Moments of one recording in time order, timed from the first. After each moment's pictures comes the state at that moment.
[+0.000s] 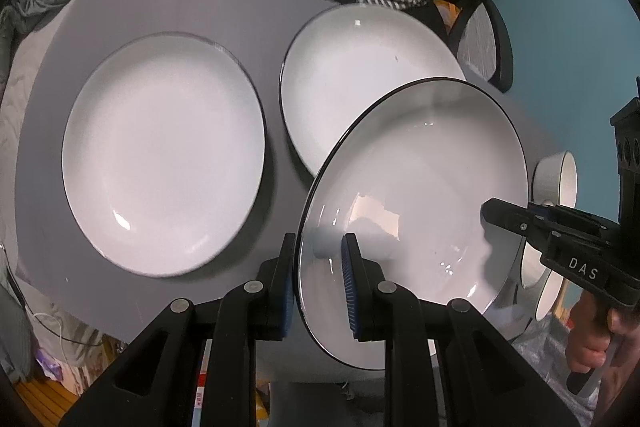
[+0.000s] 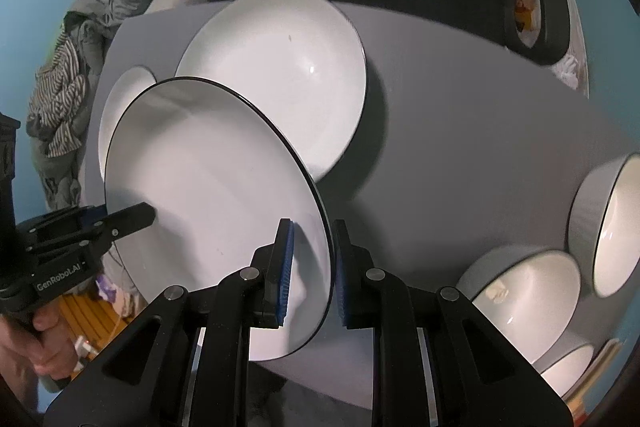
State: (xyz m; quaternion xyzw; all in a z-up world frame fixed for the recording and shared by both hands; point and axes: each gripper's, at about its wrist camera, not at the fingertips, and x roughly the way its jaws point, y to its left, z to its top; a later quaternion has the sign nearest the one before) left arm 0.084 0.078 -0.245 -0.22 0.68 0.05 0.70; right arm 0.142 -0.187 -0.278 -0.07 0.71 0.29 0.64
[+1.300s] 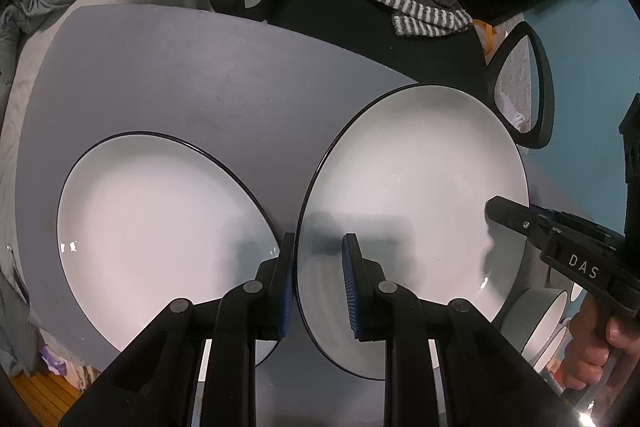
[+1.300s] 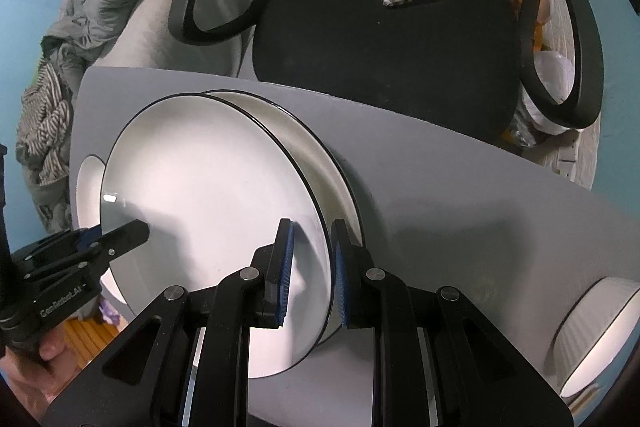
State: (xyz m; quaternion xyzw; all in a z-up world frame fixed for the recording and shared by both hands) left arm 0.156 0.107 -0.281 -0.23 0.69 0.10 0.68; right arm 0.214 -0.132 -0.315 -0.06 0.73 0.27 0.63
